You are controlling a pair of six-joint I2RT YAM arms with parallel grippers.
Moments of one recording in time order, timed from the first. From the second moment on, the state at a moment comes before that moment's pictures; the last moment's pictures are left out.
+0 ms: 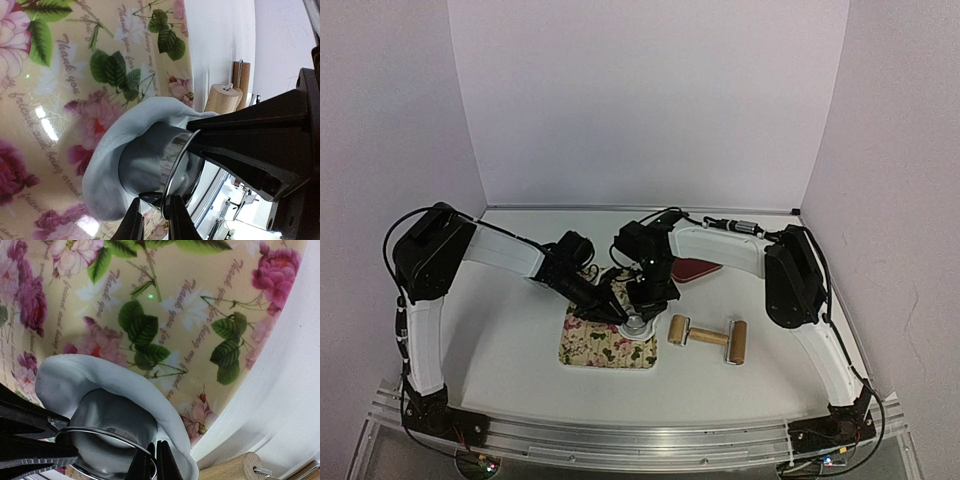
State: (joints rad) left arm -0.67 2.05 1.20 -0.22 0.80 -0.59; right arm 0.88 2.43 2.13 -1.19 -0.09 0.51
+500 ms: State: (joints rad) left arm -0.66 2.07 1.23 -0.26 0.82 -0.55; right arm 0.87 2.41 2.08 -1.15 -0.14 0.50
